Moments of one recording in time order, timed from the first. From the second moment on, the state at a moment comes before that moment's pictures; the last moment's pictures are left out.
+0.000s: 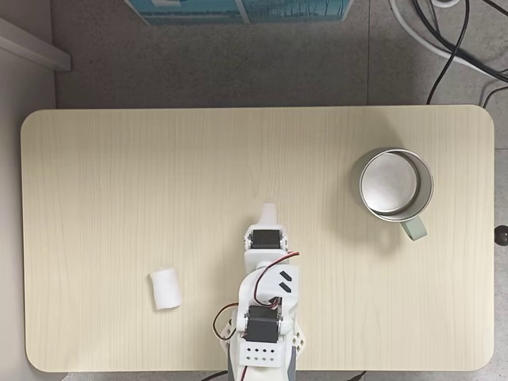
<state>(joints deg) 0.3 -4.7 9.1 54.8 -3.5</state>
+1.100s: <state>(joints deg) -24.5 41.0 64.3 81.8 -34.7</state>
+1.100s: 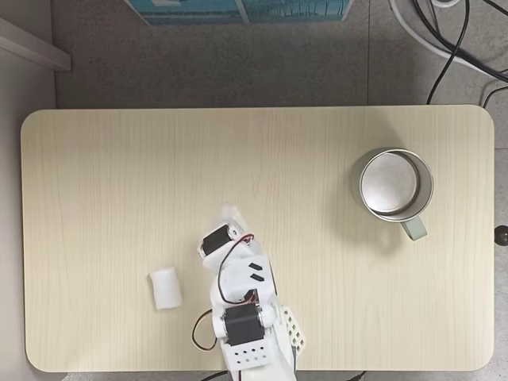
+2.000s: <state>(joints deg) -57.5 59.9 51.9 85.7 -51.5</state>
